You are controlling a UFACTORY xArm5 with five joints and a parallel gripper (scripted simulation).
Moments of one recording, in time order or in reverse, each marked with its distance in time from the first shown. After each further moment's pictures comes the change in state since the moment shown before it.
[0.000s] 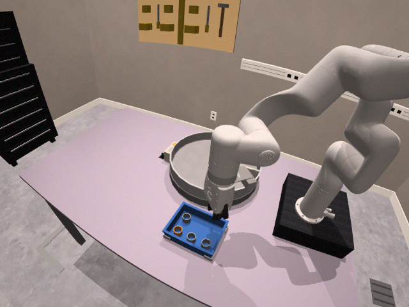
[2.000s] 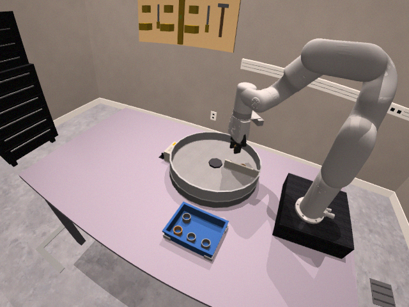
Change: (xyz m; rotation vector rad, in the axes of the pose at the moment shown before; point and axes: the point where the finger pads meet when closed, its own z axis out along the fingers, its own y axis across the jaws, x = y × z) arm 0.217 -0.281 0.001 0.001 -0.004 0.005
